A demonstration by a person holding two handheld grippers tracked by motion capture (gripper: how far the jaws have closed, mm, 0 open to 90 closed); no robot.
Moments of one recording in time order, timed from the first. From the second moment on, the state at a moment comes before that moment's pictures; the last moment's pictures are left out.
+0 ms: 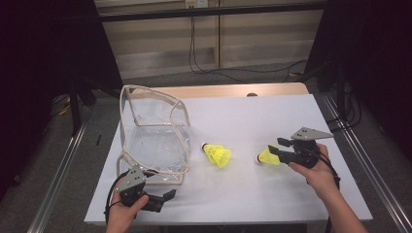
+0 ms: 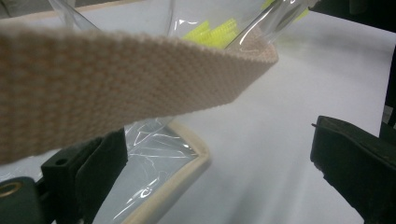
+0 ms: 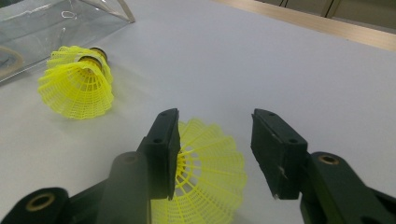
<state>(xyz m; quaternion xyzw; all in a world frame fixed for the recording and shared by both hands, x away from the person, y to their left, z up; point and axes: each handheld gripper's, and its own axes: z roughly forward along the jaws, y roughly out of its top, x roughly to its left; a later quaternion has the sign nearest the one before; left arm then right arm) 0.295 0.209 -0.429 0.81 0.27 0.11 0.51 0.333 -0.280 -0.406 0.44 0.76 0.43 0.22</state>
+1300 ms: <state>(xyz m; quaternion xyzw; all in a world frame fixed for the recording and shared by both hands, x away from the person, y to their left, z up) 0.294 0.209 -0.429 0.81 0.27 0.11 0.52 0.332 -0.292 -0.425 0.44 0.77 0.41 0.20</state>
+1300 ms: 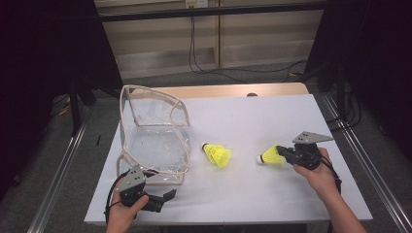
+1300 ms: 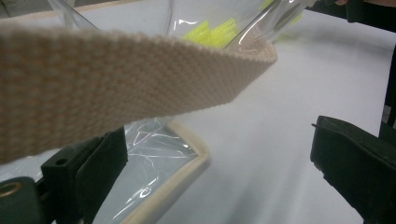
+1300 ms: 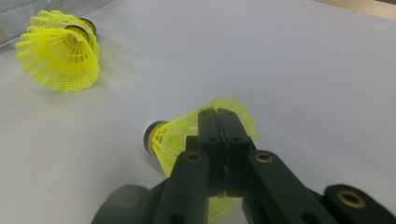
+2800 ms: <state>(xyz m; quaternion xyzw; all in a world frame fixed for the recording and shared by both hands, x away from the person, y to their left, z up) 0.294 0.208 -0.428 0.81 0.27 0.11 0.52 0.328 -0.302 -0.423 0.45 0.77 0.41 0.21</state>
